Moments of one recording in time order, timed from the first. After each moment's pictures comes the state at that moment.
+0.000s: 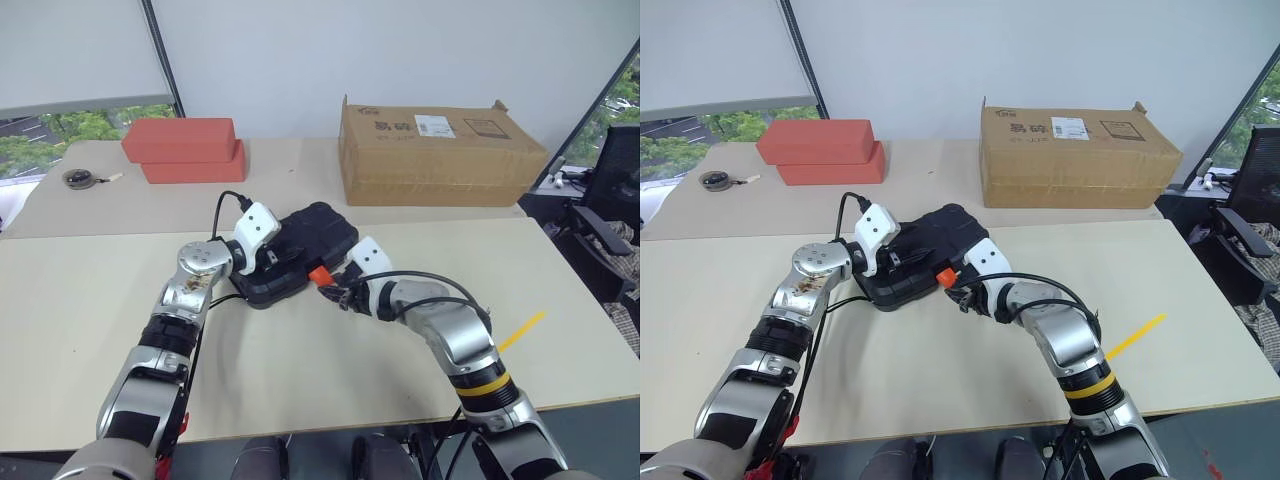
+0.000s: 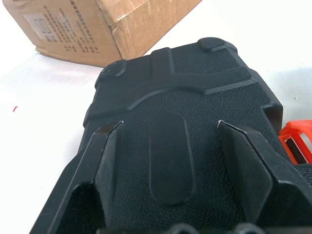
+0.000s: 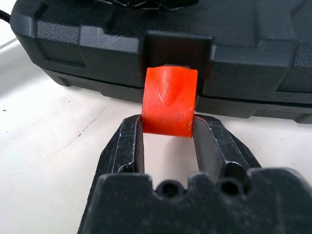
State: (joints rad) left arm -0.71 0.42 -0.13 0.49 -0.06 0.05 -0.81; right arm -0.51 -0.29 0.28 -0.16 0.16 0.82 0.55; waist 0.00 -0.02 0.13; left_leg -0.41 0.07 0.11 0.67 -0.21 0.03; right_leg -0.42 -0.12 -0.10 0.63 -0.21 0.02
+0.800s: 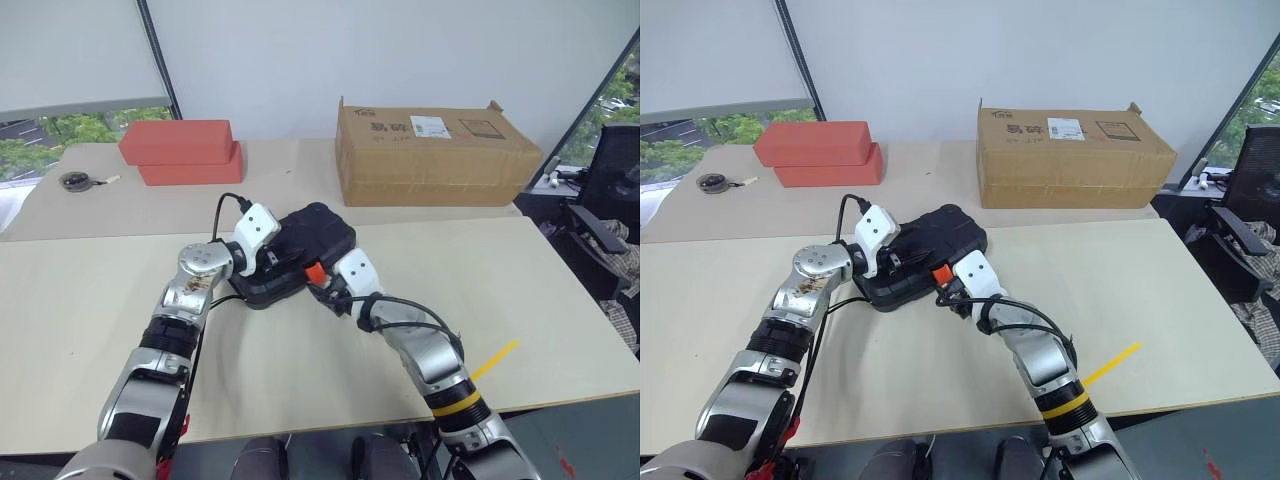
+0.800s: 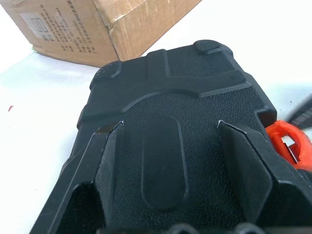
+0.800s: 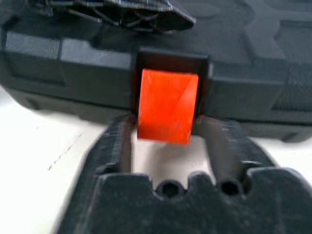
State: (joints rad) left arm -0.70 0.41 -0.13 0.48 -0.06 0.07 -0.82; right arm -0.41 -0.15 0.31 -0.05 0.02 0.52 0.41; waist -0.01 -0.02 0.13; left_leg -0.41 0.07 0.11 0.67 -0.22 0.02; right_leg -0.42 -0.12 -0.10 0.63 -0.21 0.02
